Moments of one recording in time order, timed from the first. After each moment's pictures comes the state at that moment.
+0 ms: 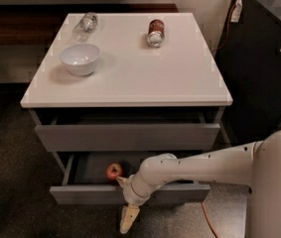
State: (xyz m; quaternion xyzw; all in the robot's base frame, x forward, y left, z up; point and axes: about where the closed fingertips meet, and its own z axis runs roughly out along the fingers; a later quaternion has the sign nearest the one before) arm 0.449 0.054 0.432 -0.71 0.64 0.20 0.19
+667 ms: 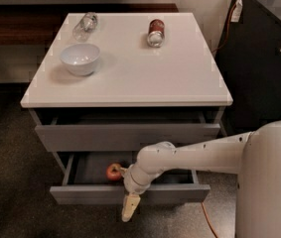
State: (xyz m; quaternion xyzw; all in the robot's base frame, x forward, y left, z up) arm 0.481 0.046 0.442 -0.71 0.66 0.18 0.17
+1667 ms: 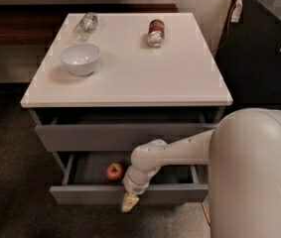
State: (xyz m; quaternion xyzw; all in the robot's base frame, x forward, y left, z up) arm 0.479 0.033 0.412 -0.70 0.69 0.17 0.09
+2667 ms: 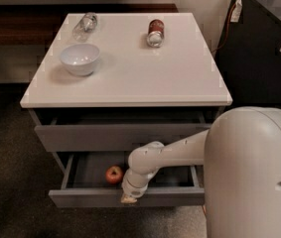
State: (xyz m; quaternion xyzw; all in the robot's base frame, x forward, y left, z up) arm 0.469 0.039 0.408 -0.70 0.69 0.17 0.08
